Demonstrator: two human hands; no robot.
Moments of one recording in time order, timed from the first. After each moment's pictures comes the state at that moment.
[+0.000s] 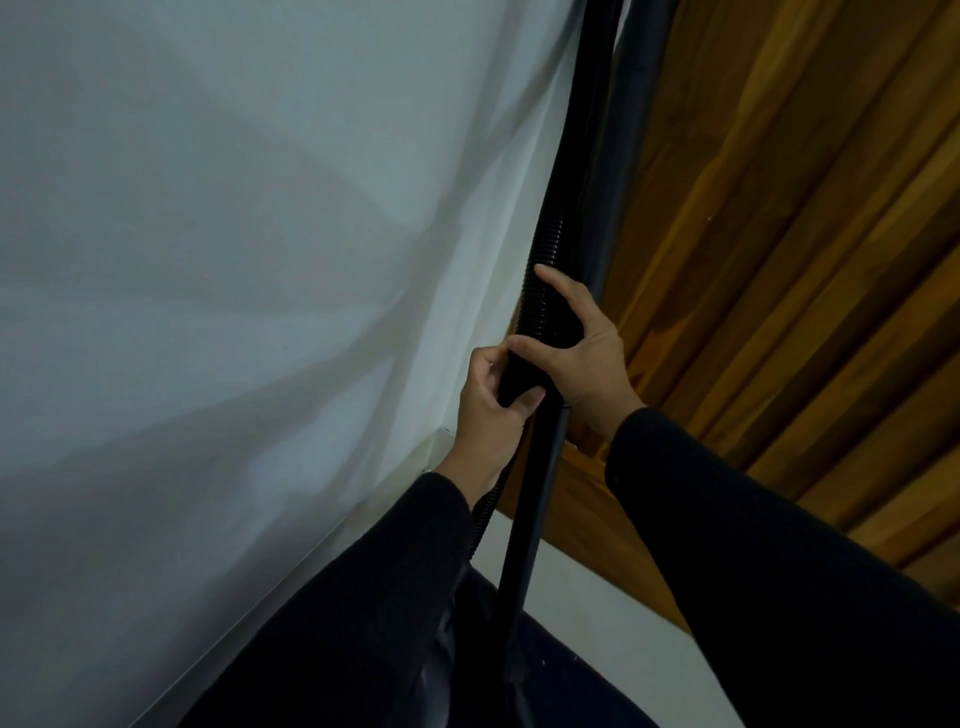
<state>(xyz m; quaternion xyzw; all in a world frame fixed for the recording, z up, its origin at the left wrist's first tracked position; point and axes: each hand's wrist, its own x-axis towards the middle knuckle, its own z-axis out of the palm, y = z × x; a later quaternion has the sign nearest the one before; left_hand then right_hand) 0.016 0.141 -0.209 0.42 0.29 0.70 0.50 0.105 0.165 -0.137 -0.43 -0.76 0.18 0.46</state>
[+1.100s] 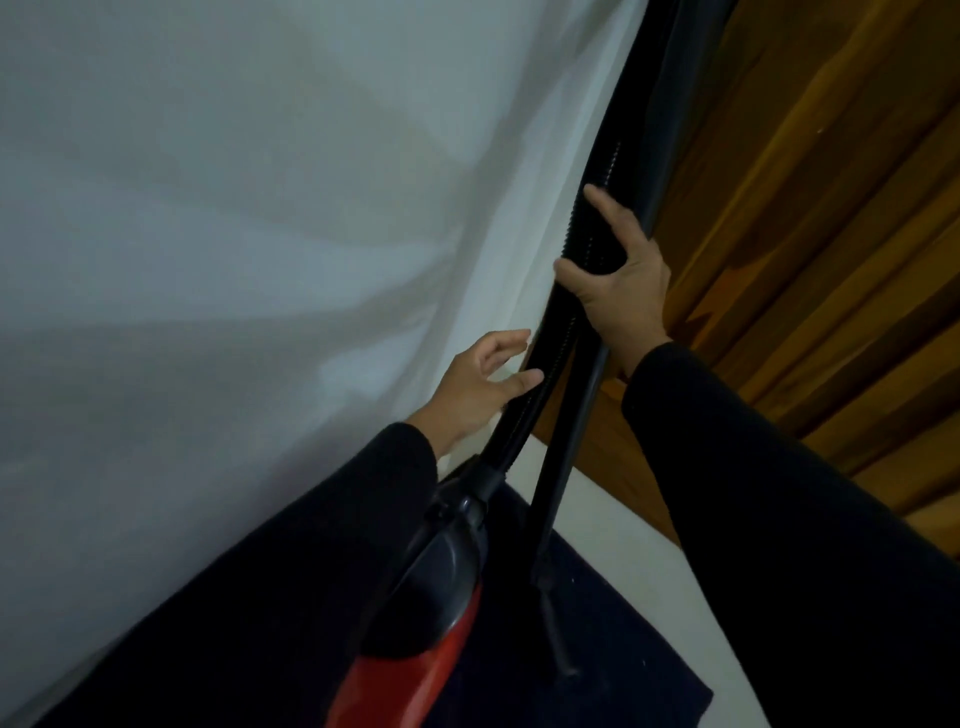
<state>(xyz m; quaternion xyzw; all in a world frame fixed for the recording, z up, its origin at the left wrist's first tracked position) -0.031 0.095 -0.253 0.50 0.45 0.54 0.50 0.095 0.162 -0.159 -0.45 -0.74 0.16 0.48</state>
